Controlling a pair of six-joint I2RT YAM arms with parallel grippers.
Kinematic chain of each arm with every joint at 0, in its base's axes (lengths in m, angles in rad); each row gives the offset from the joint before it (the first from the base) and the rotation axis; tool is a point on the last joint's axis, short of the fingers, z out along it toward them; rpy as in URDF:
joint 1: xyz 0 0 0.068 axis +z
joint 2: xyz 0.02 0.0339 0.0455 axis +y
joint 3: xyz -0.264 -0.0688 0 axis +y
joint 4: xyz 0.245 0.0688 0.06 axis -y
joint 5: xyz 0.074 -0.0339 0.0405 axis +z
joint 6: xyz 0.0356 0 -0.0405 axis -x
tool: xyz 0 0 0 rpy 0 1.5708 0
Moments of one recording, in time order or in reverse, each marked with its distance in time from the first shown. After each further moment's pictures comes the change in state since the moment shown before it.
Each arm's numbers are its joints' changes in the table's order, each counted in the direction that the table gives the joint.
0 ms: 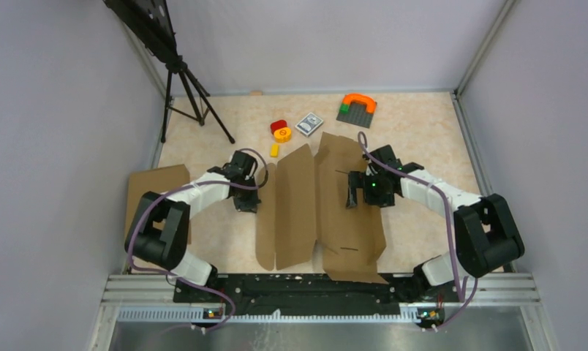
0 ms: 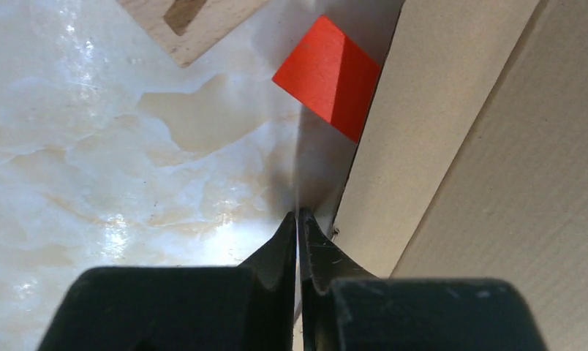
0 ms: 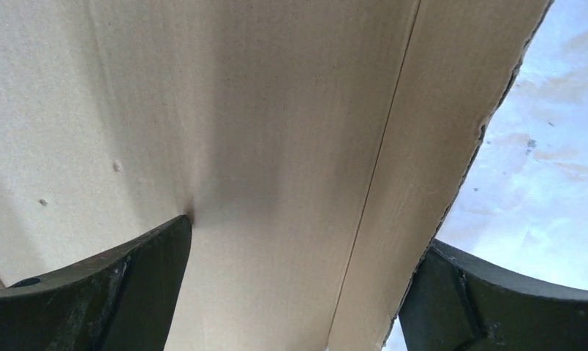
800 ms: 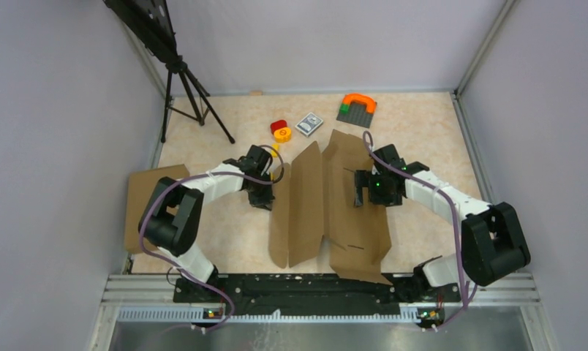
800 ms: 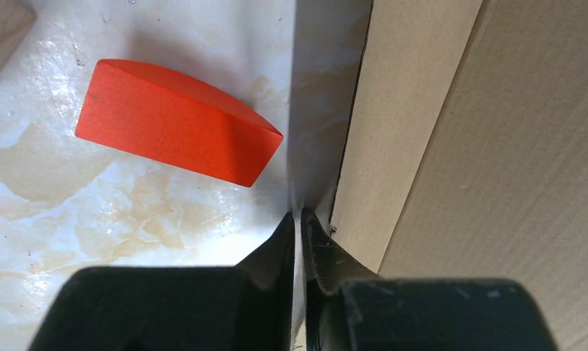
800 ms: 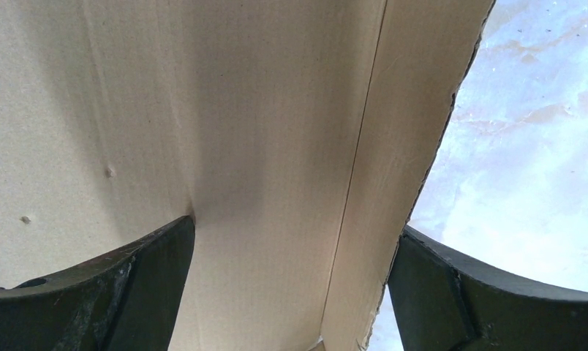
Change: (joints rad) left arm -0.094 0.127 -0.119 0.005 -0.090 0.003; right arm -0.001 -0.061 -0.015 -0.094 -0.145 -0.010
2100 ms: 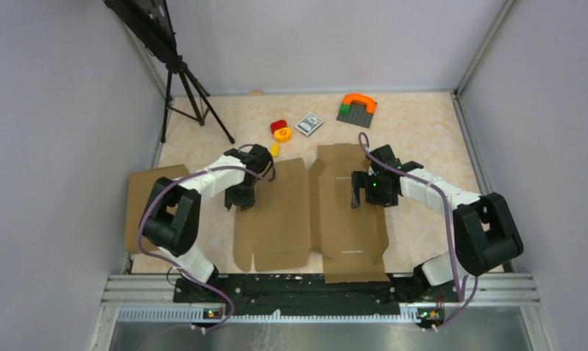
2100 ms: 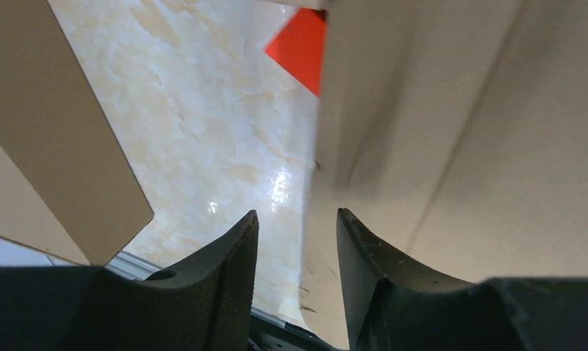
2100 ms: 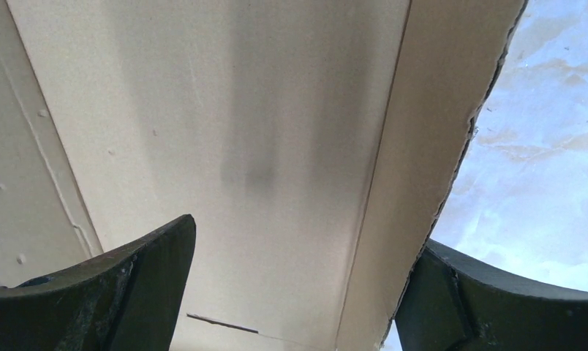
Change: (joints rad) left arm -0.017 0.009 -0.145 -0.454 0.541 -0.029; right arm 0.000 0.070 0.002 0.050 0.034 0.001
